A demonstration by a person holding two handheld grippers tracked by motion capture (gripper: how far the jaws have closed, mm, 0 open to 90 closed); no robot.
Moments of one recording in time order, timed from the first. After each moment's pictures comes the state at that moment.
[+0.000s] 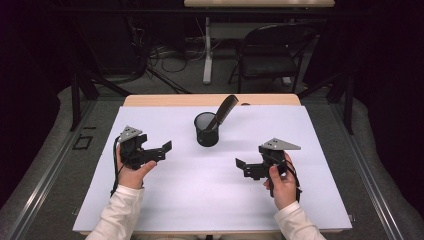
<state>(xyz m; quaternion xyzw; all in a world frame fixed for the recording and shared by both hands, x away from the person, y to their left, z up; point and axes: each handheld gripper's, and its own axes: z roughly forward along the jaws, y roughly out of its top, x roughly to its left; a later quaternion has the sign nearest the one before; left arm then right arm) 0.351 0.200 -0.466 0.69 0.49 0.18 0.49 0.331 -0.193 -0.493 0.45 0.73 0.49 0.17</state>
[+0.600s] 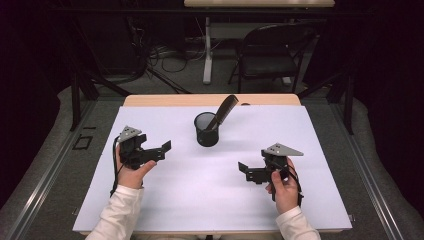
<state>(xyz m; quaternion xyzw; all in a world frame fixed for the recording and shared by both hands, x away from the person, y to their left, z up) 0.352 0.201 -0.466 0.69 0.50 0.19 0.49 0.323 -0.200 -0.505 0.45 0.72 0.49 0.18</state>
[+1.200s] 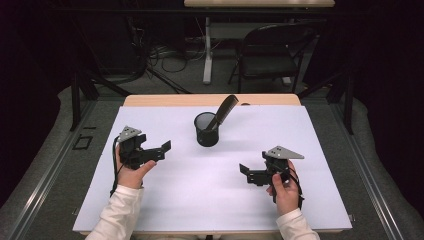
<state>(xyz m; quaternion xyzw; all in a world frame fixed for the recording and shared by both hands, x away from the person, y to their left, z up) 0.352 0.202 -0.466 0.69 0.50 0.19 0.49 0.319 -0.203 -0.511 0.45 0.72 0.49 0.19</state>
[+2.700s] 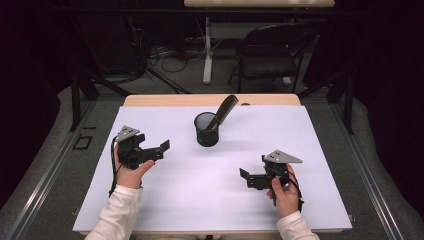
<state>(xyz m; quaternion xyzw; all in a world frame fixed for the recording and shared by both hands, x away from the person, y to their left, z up) 0.351 0.205 -0.464 0.69 0.50 0.19 0.49 0.315 -0.203 -0.524 0.45 0.73 0.48 0.19</state>
